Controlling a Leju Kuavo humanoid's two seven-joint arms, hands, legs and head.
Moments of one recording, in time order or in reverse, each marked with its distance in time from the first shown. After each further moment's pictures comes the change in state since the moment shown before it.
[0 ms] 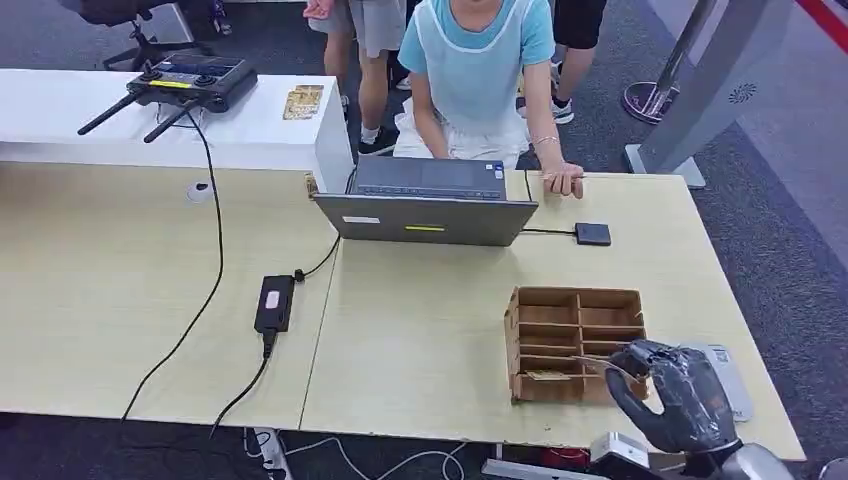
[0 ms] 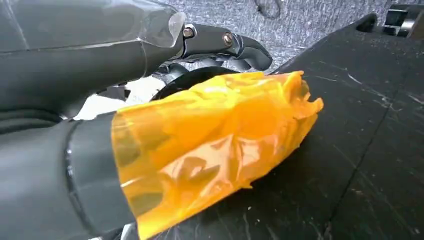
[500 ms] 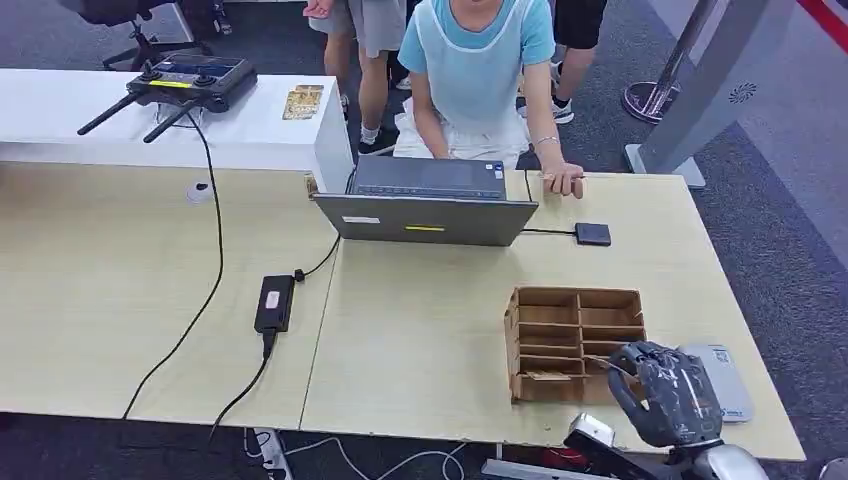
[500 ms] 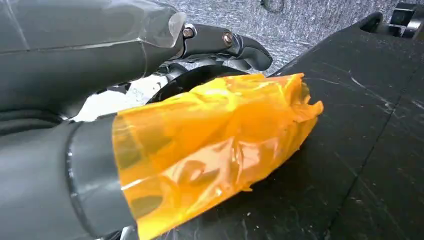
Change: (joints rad) left arm 0.000 0.000 0.003 0.000 0.035 0.002 0.016; right arm -0.034 0.009 0.084 0.119 0.270 -0.069 0.241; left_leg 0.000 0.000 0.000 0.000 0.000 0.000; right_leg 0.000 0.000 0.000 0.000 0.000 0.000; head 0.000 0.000
